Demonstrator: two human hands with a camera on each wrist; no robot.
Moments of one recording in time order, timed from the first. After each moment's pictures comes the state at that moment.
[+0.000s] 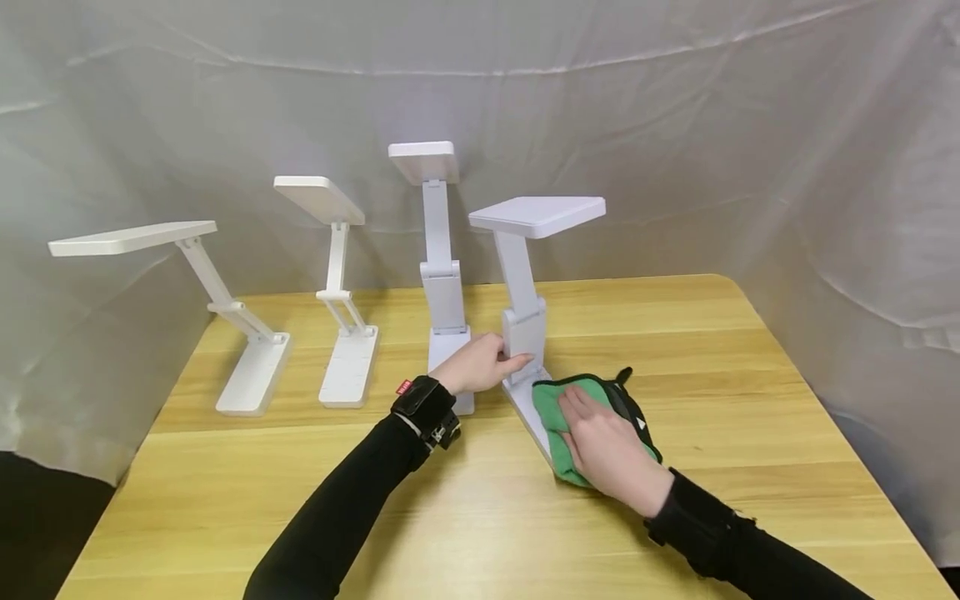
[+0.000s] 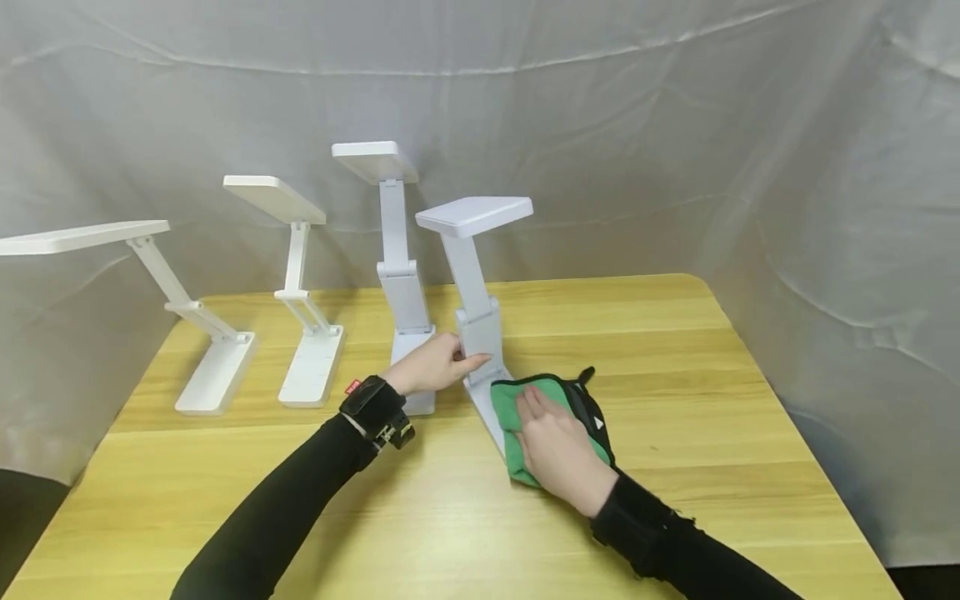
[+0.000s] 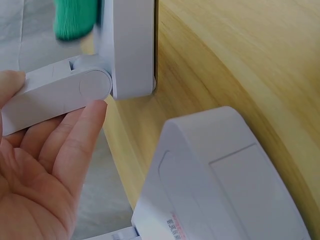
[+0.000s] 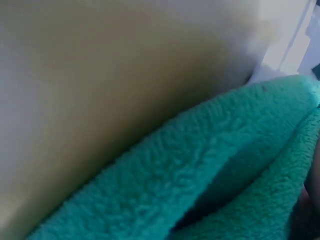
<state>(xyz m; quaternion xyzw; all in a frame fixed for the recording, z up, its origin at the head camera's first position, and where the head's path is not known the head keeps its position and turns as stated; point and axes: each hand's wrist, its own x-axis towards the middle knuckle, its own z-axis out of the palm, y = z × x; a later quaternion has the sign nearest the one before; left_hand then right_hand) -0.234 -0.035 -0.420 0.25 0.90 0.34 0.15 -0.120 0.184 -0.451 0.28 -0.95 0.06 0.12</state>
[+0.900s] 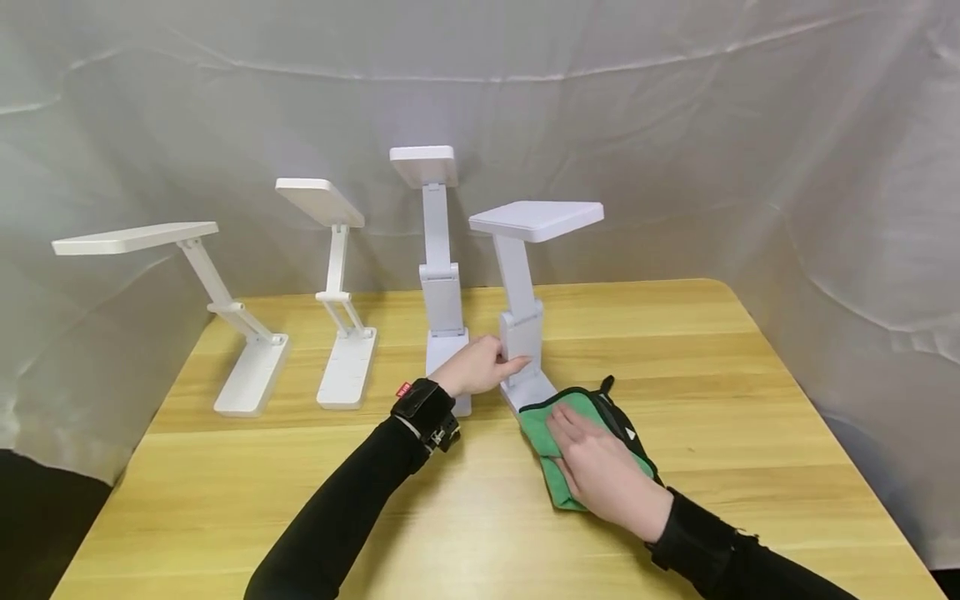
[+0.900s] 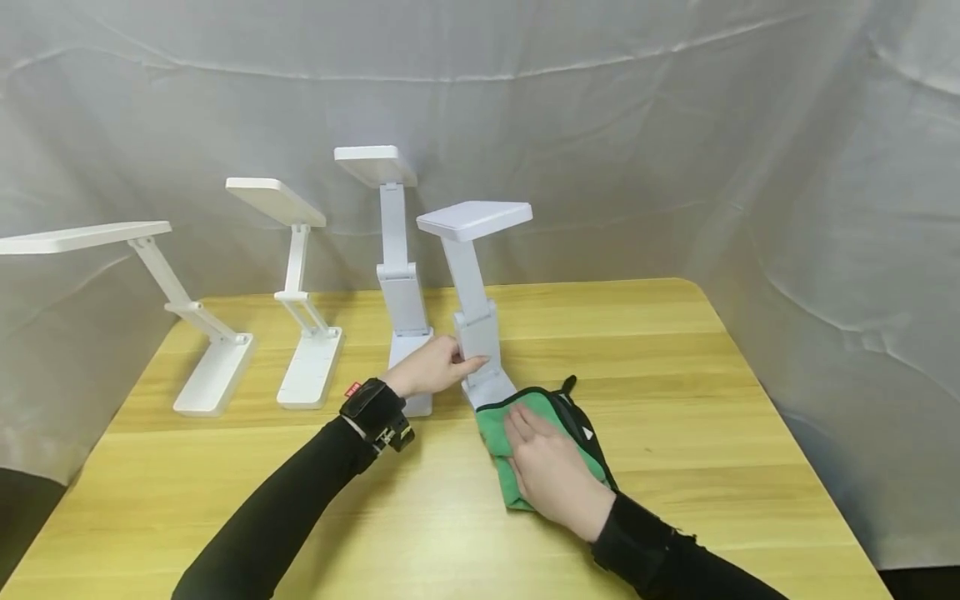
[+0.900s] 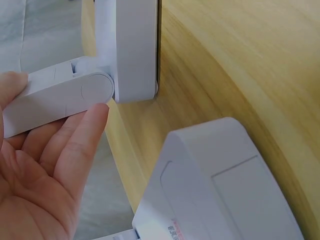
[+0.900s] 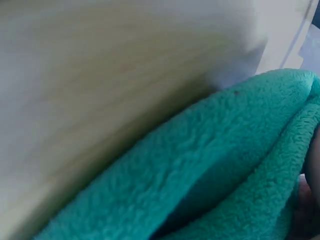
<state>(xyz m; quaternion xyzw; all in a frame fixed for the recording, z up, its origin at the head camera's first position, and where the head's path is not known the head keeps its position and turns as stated) -0.231 -0.034 -0.420 0.25 0.89 0.35 0.14 -0.105 0.183 -0.450 0.33 -0.94 0.05 0.10</state>
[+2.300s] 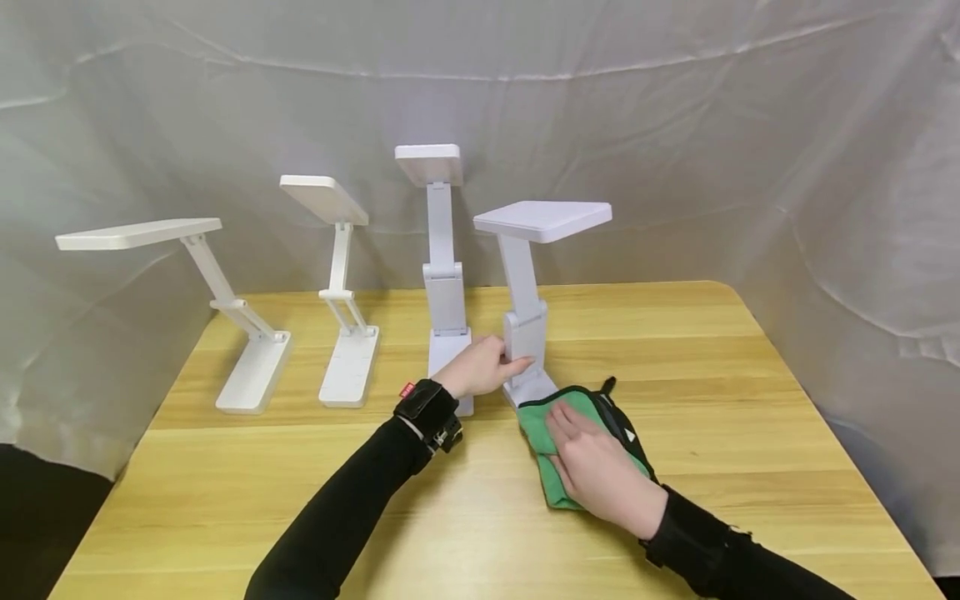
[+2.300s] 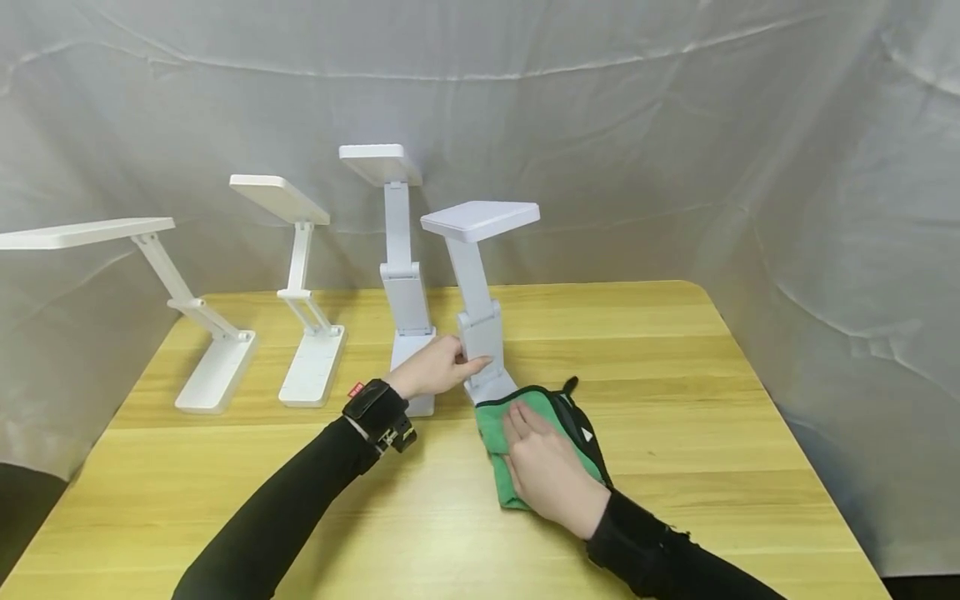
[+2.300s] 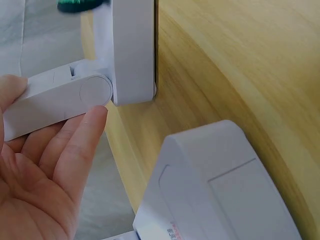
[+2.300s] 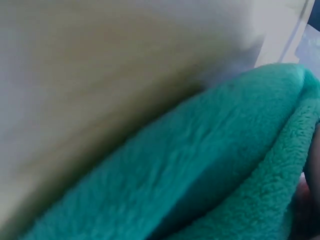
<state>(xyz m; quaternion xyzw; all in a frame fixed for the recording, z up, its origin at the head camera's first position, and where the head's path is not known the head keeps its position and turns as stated) -0.232 -0.032 -0.422 0.25 0.90 0.34 0.13 -0.108 0.176 -0.447 0.33 -0.94 0.04 0.09</state>
